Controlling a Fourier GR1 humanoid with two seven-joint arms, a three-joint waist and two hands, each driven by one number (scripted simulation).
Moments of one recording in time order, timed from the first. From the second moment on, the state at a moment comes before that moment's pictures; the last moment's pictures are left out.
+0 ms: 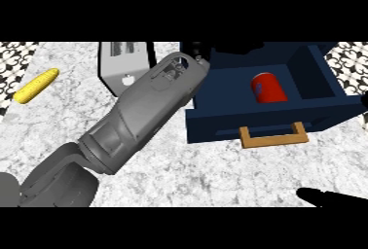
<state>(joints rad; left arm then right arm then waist) -1.42 0.00 -0.59 -0.42 0.69 0.82 -0.14 0.05 -0.20 -0.13 -2.22 0.36 0.20 0.03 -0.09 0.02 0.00</state>
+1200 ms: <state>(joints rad) -1.38 0.14 -0.61 -0.64 0.63 0.83 0.06 -0.20 -0.18 0.07 -1.54 1.05 -0.19 -0.06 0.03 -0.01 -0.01</state>
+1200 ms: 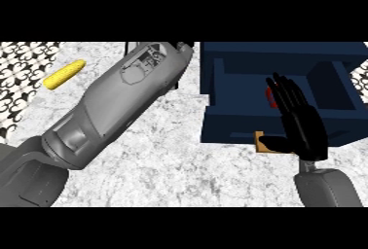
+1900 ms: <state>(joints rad) -1.25 0.35 -0.64 -0.92 0.58 0.79 0.21 -0.44 -0.18 -0.02 -1.14 1.18 -0.42 -0.10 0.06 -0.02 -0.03</state>
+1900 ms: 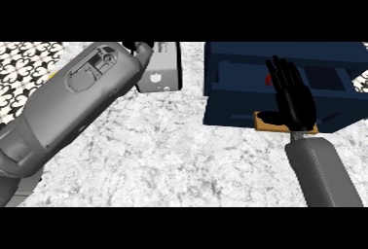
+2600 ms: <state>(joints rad) -1.06 0.47 -0.63 -1.15 0.54 0.79 0.26 -0.78 -0.17 -0.16 -0.64 1.20 -0.67 -0.11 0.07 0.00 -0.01</state>
